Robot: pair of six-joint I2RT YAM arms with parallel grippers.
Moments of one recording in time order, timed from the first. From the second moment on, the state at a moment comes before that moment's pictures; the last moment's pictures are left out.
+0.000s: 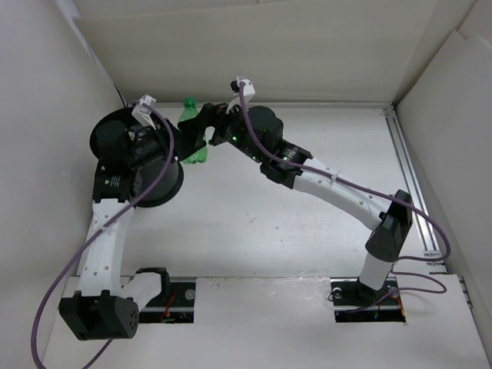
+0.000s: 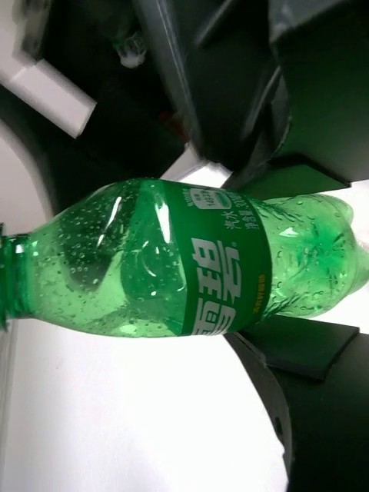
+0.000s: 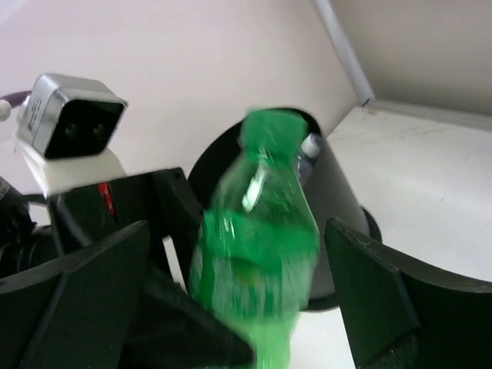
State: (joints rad) left arm 0.01 1.02 1.06 -0.18 0.92 -0.61; right arm 0.96 1.78 1.78 0.08 0.08 0.51
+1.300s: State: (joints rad) left arm 0.22 0.83 1.31 -0.59 -0.06 -0.56; right arm 0.67 0.95 1.48 -0.80 0.56 0.21
